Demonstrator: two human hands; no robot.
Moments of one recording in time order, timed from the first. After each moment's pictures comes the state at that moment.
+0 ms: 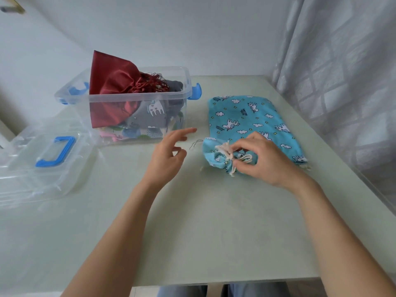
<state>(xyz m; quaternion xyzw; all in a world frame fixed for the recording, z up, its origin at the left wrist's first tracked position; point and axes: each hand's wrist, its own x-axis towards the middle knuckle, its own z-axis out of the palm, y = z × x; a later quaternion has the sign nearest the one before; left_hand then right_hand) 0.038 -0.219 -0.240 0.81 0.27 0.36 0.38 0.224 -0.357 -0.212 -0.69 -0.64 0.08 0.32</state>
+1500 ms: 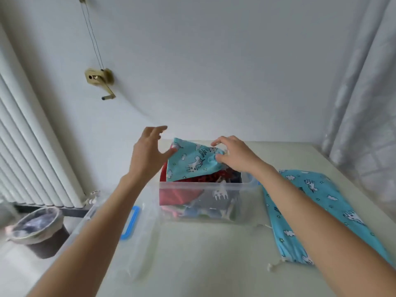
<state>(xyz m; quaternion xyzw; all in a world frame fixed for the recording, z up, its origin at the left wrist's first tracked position) -0.055 -0.029 -0.099 0.80 0.42 0.42 0.06 0.169 -0.110 -0.102 -0.68 -0.66 0.09 0.31</state>
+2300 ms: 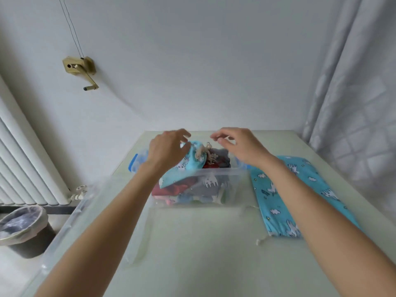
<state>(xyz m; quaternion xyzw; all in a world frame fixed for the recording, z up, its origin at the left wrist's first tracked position) -0.010 -0.065 -0.097 0.88 0.39 0.28 0.02 0.173 -0.162 -0.094 -0.63 -0.68 0.05 0.36</state>
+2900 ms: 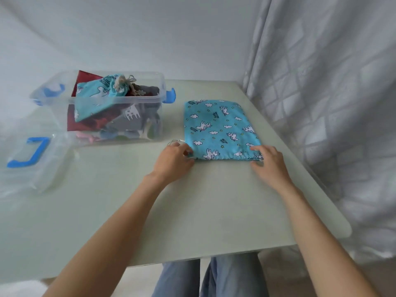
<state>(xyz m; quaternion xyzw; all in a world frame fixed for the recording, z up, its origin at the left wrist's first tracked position) 0.094 -0.241 -0.251 0.90 0.34 0.18 0.21 0.301 -0.413 -0.262 -0.86 -0.42 0.01 0.28</state>
